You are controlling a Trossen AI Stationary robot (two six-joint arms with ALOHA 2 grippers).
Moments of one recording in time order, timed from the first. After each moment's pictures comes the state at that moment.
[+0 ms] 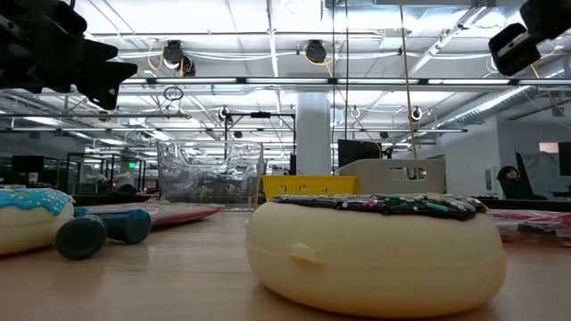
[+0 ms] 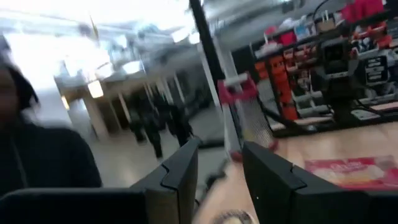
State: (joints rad) left arm -0.07 0.15 0.02 0.18 0.07 -0.08; right arm 0.71 0.83 0.05 1.04 0.31 0.24
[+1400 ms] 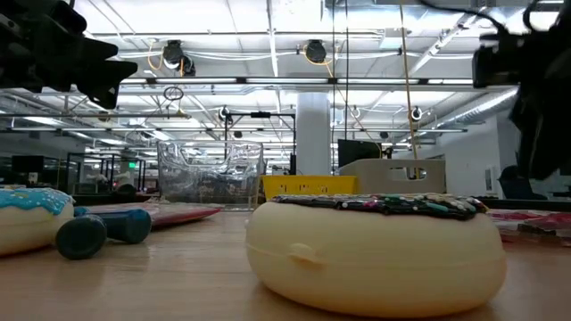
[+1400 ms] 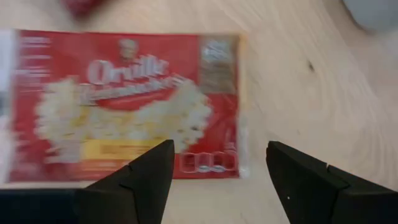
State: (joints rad) left arm -0.07 0.15 0.02 0.18 0.07 -0.08; right arm 0.58 1.31 0.71 -0.79 0.31 1.09
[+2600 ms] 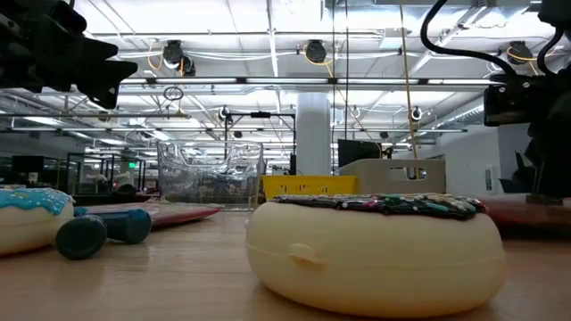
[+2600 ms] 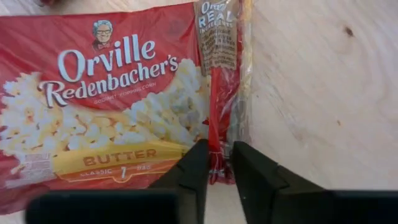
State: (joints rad) left arm -0.07 0.15 0.02 0.18 0.07 -0.08; right arm 0.57 1.31 0.51 -0.56 0.29 1.15
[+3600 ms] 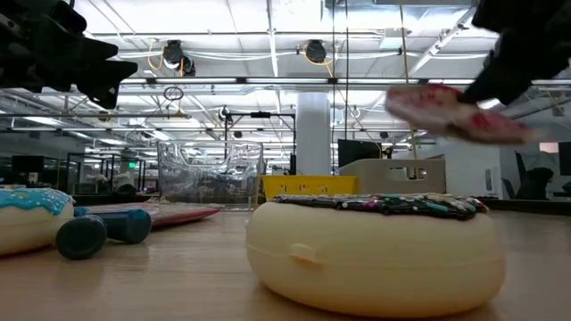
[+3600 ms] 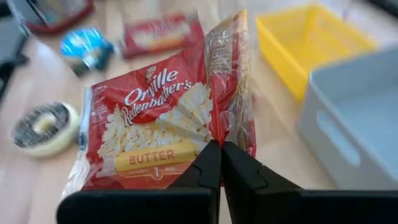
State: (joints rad) left arm -0.07 0.15 0.02 0.18 0.07 -0.08; right arm 0.58 0.86 0.51 -0.34 0.62 0.62
